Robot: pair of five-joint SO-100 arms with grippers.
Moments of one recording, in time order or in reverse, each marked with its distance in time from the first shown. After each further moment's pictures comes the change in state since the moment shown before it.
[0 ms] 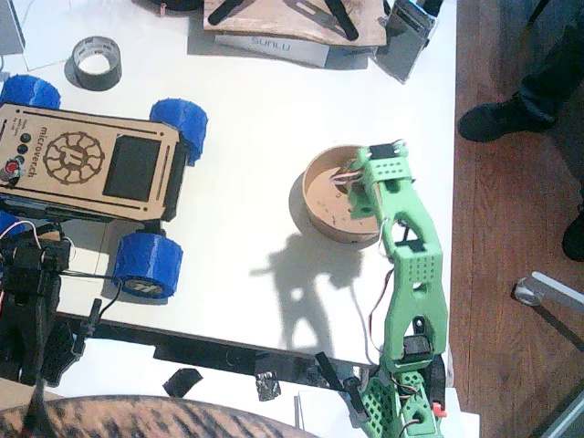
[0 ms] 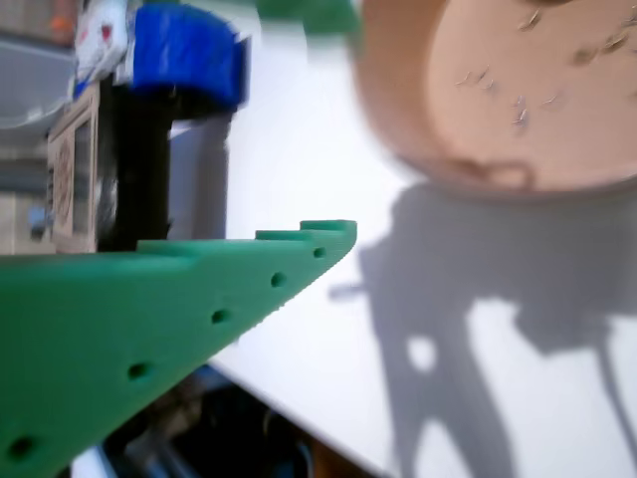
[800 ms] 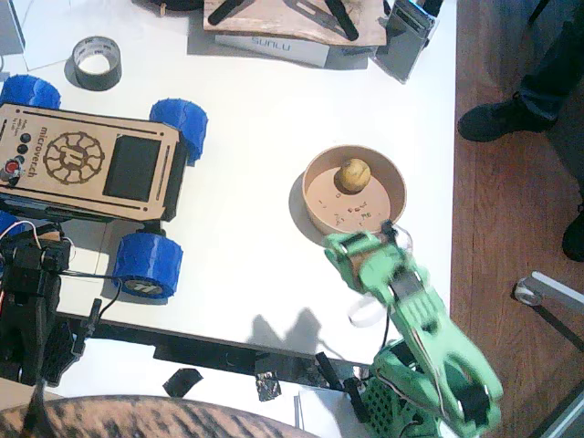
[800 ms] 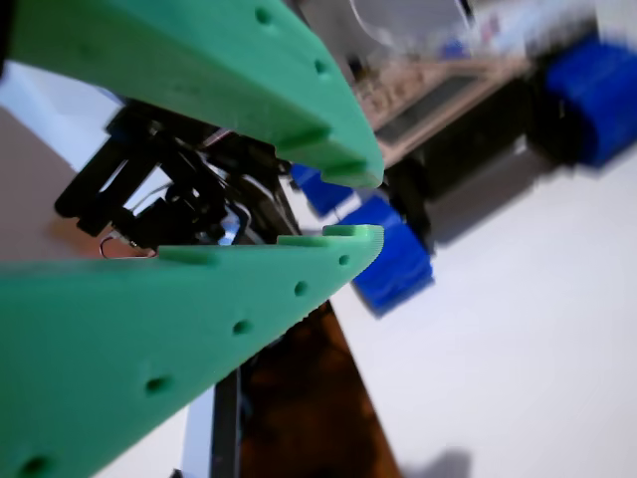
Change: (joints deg) arm 0 0.0 0.0 0.0 0.1 0.1; arm 1 -20.0 100.4 86.2 -30.2 -11.2
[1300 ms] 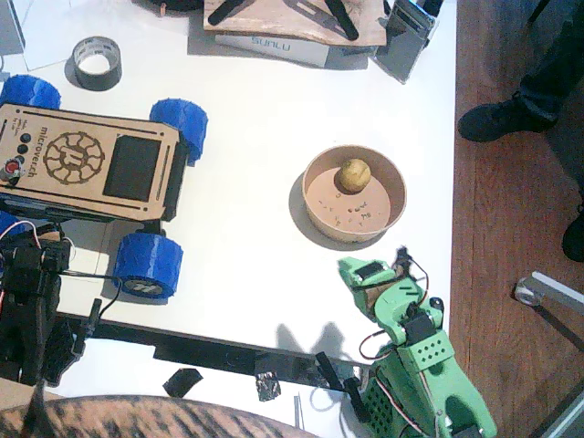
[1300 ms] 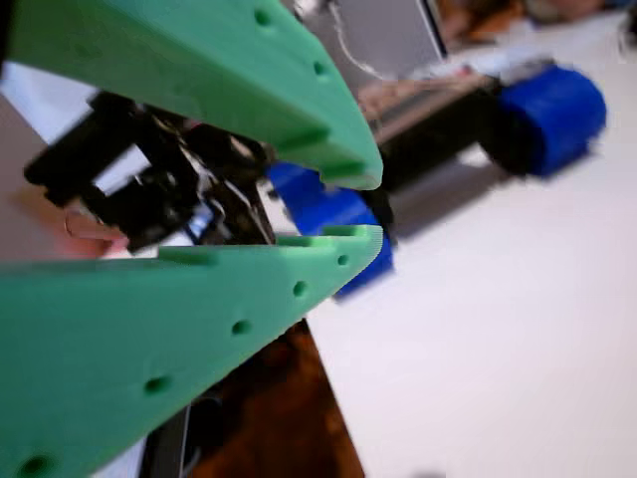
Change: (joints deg) arm 0 0.0 0.0 0.0 0.1 0.0; arm 1 6.1 28.7 25.9 2.1 -2.5
